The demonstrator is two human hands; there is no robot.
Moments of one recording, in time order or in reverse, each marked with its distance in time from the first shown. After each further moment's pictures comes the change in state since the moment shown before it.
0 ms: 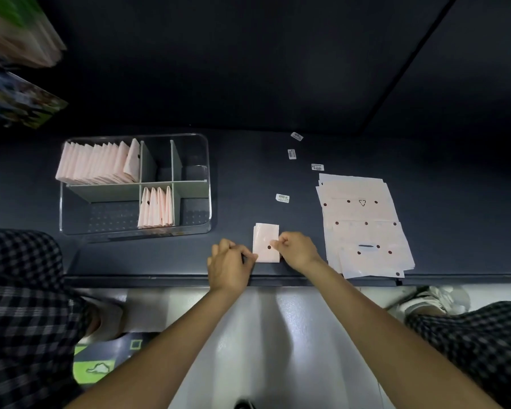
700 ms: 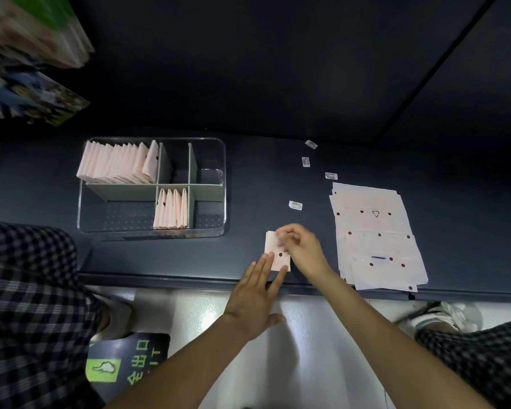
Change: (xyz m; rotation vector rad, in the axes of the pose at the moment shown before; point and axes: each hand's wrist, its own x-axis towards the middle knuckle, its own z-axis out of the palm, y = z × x) left_hand -0.036 -0.013 0.014 0.551 -0.291 0.590; right_hand -0.008 -0.018 0.004 0.575 0.143 -0.180
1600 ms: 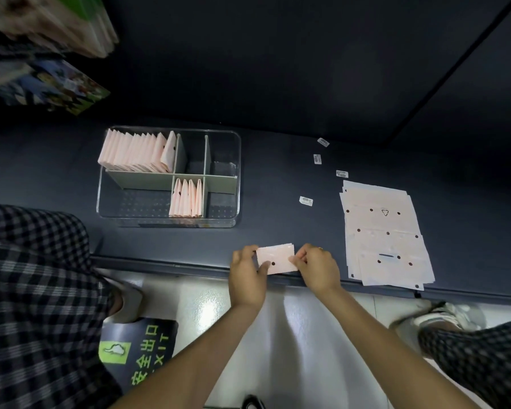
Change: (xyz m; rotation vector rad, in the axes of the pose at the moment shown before) left_hand 0.000 -0.001 -0.021 -0.940 0.504 -0.698; right_hand -0.025 0.027 0.002 -0.724 0.016 0.063
